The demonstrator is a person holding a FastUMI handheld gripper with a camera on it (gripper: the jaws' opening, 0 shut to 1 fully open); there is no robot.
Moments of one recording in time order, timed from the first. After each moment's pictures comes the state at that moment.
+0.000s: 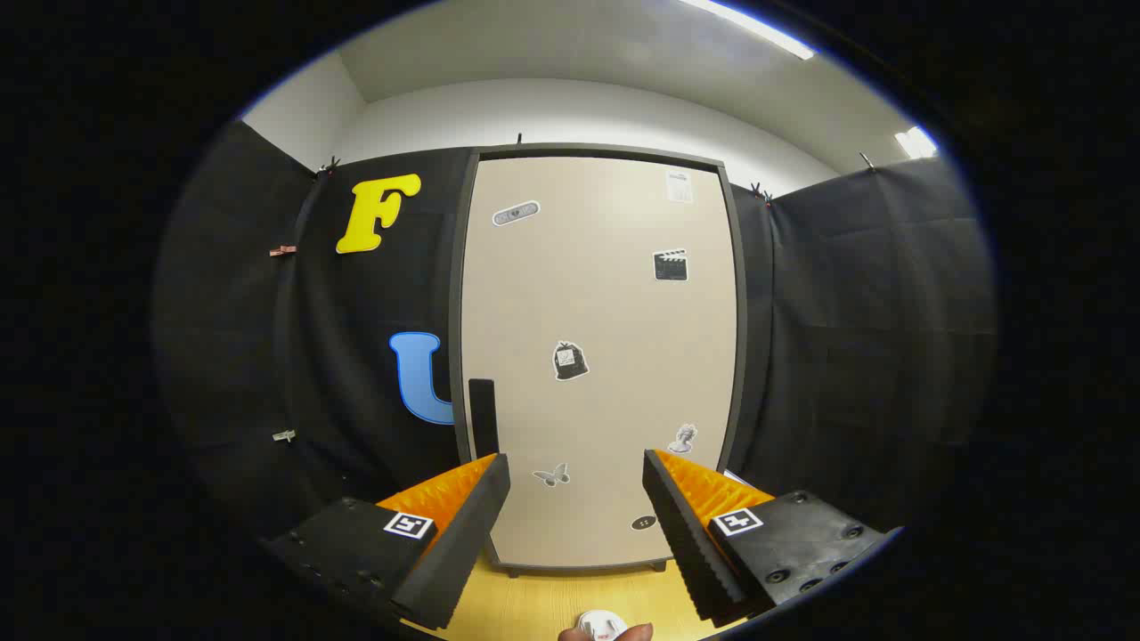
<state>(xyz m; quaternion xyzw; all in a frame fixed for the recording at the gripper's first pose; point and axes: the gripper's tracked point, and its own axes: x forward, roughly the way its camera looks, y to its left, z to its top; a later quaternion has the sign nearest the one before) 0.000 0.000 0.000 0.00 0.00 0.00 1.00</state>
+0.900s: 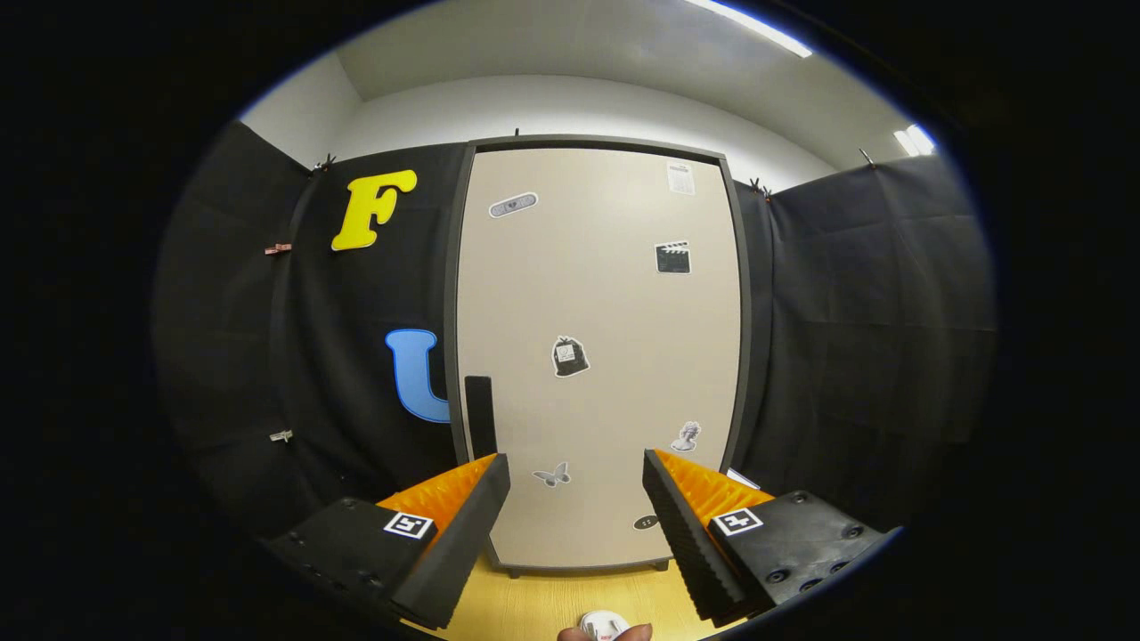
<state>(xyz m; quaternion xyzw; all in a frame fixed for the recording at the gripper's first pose) 0.010 0.004 -0.006 0.00 0.01 0.00 1.00</state>
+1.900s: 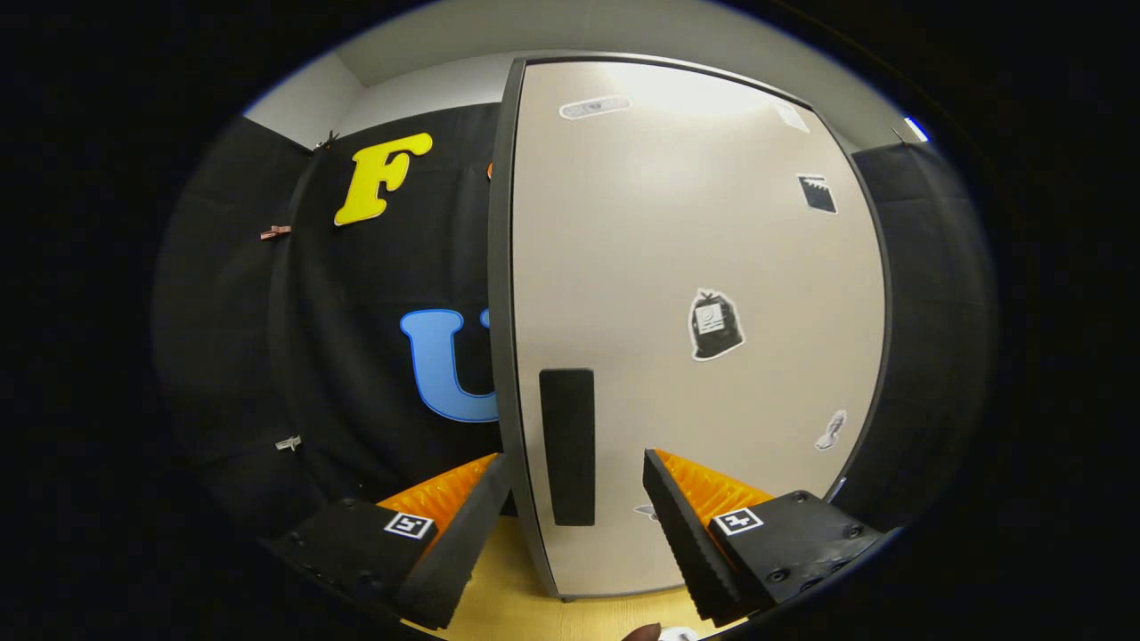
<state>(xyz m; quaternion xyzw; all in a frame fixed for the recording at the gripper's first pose) 0.152 0.107 -0.058 0.02 0.05 0.04 1.00</state>
